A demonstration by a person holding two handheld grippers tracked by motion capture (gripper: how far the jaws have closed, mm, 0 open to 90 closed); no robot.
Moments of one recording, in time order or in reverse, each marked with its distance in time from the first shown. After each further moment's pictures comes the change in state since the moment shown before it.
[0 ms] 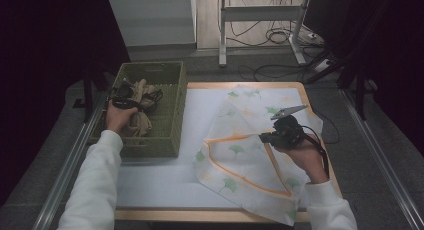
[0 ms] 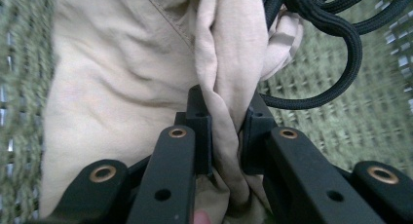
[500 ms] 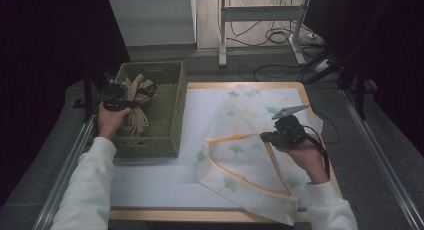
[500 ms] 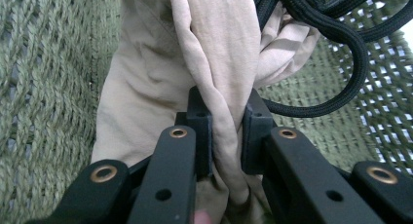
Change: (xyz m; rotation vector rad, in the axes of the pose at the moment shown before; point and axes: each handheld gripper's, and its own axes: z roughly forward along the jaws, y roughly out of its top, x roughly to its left) left arm 0.003 -0.016 -0.031 -0.175 -0.043 -0.017; right arm 0.000 0.000 -0.003 -0.010 -0.004 0.005
